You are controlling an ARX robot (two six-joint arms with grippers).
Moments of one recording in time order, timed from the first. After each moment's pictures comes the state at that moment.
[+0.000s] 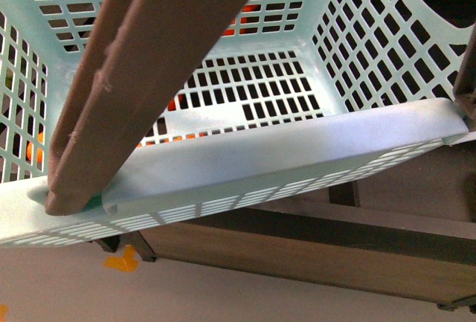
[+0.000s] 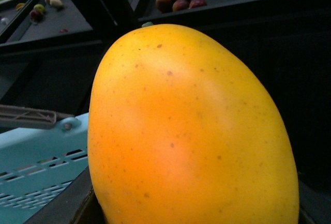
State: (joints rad) left arm -0.55 1.46 1.35 -0.52 0.28 -0.91; right arm 0.51 1.44 1.02 0.12 0.12 0.37
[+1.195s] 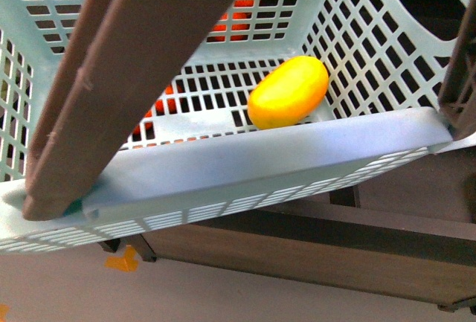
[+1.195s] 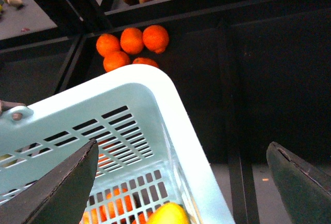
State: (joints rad) left arm -0.55 1.46 1.35 -0.52 0.27 -0.91; right arm 0.53 1.43 0.96 0.11 0.25 0.40
